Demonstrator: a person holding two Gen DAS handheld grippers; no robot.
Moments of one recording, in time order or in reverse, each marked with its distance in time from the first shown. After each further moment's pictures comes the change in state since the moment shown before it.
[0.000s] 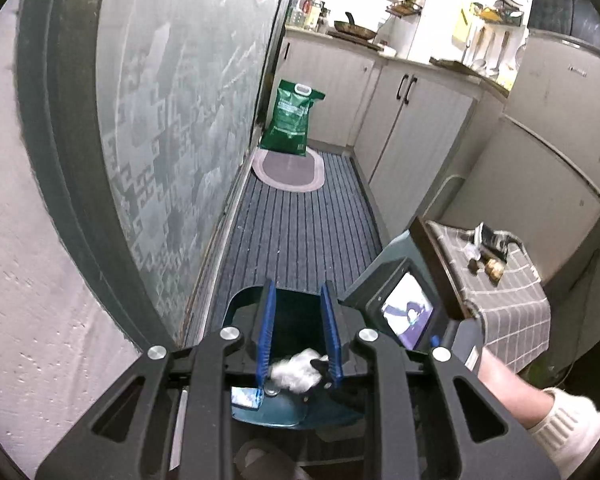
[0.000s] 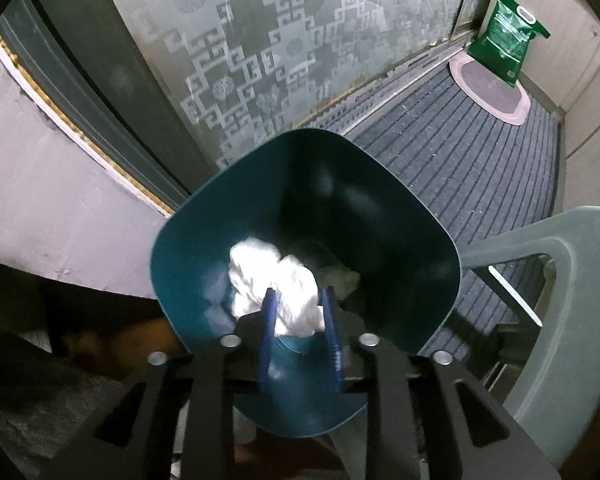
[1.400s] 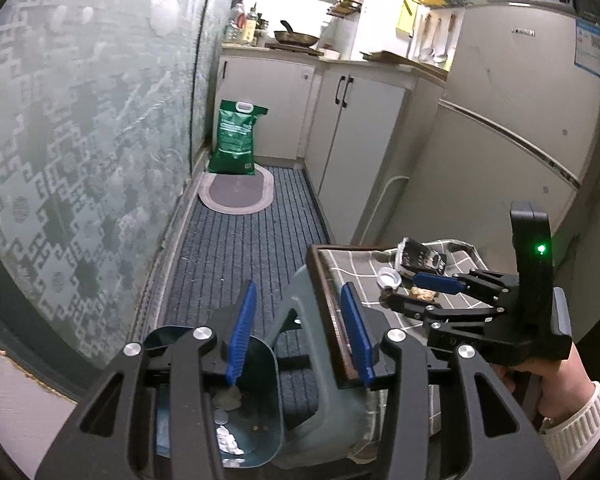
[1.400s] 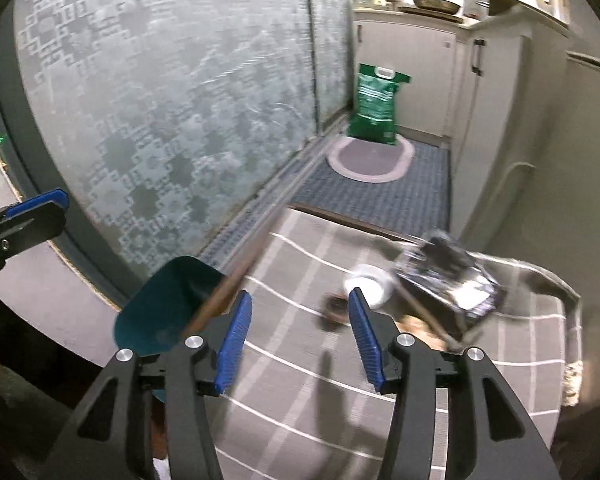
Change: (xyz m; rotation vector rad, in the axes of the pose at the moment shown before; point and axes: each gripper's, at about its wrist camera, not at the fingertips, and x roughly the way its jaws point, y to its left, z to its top) left arm 0.035 -0.132 0.022 0.125 -0.034 -0.085; right arm -0.182 -0.163 -0.101 0.277 -0.448 -0.146
